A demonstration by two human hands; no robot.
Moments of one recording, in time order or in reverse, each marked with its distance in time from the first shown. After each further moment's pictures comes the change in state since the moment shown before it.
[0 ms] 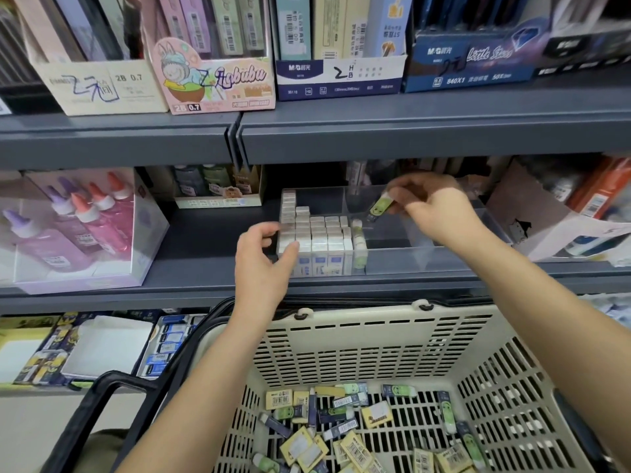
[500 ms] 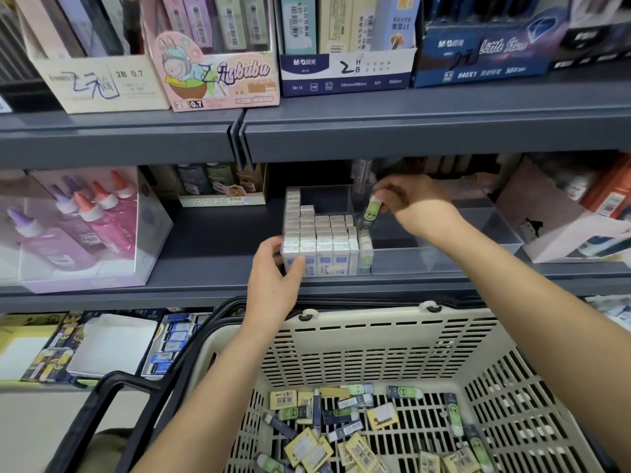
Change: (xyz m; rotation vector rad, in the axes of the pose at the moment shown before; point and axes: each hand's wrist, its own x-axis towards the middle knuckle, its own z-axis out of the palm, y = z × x) left_hand -0.005 -0.025 0.010 0.017 -0.124 -0.092; right_hand 0.024 0.008 0.023 -0.239 -0.084 -0.007
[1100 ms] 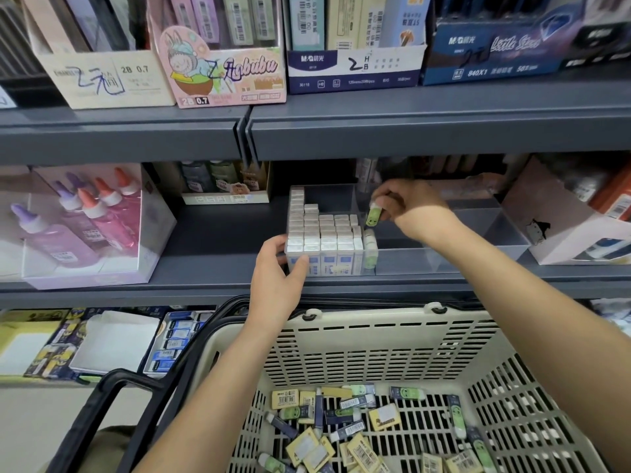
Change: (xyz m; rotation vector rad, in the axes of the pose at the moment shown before) left_hand 0.002 -0.003 0.000 -0.017 0.001 -0.012; right_hand 0.001 -0.002 0.008 -0.121 -0.081 0.021
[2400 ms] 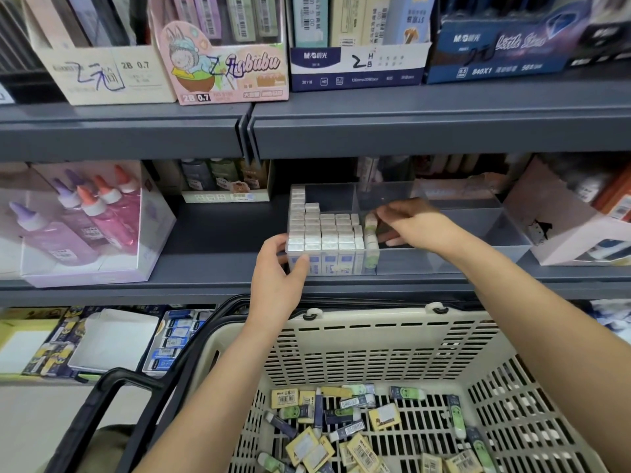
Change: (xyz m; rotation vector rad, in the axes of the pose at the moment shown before) left_hand -0.001 0.002 0.000 -0.029 0.001 -0.002; right_hand -0.009 0.019 0.010 0.377 -0.181 0.119
